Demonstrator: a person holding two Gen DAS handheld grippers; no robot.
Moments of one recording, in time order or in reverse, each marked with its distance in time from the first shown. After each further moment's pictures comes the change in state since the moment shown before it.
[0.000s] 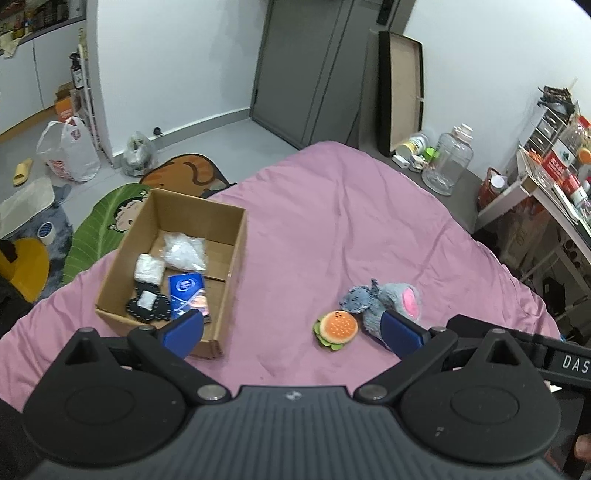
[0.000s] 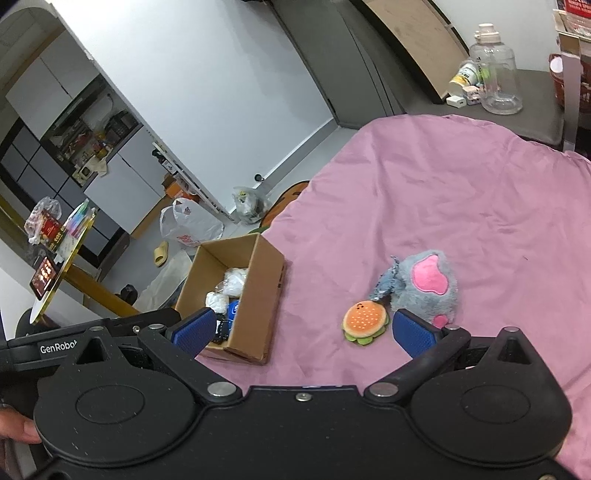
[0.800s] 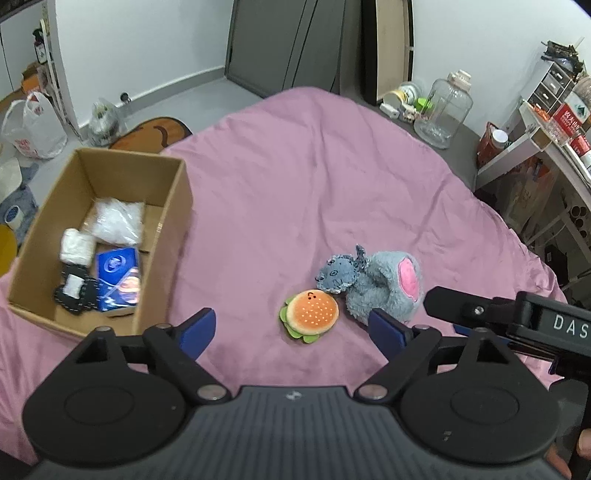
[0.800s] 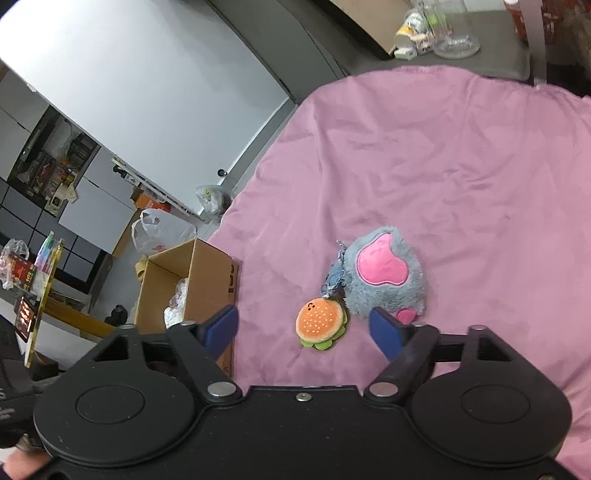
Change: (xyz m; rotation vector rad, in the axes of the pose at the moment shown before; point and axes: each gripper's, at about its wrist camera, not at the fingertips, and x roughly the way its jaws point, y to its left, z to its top) left arm 0.102 -0.035 -0.007 0.026 0.133 -0.041; right arm 0.058 -0.069 0.006 0.190 0.075 -0.019
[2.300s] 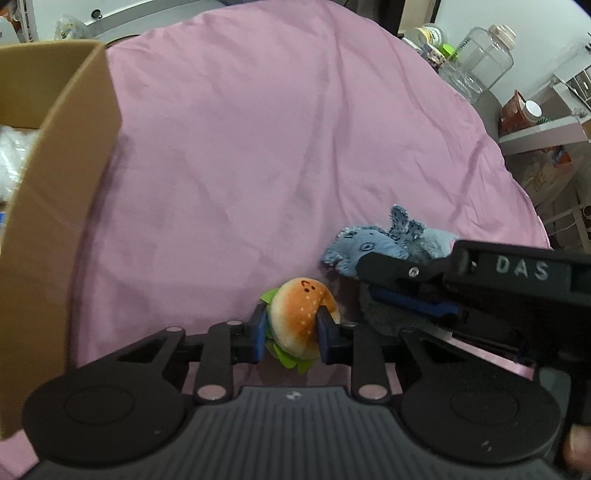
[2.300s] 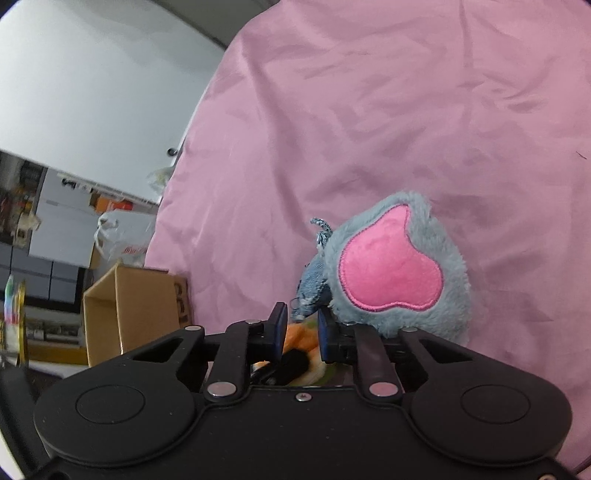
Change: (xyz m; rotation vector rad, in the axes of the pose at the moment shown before) left arm 0.131 0.022 0.013 -0.087 0.217 -0.103; right arm 0.125 -0.024 0.031 0.225 0.129 -0.085
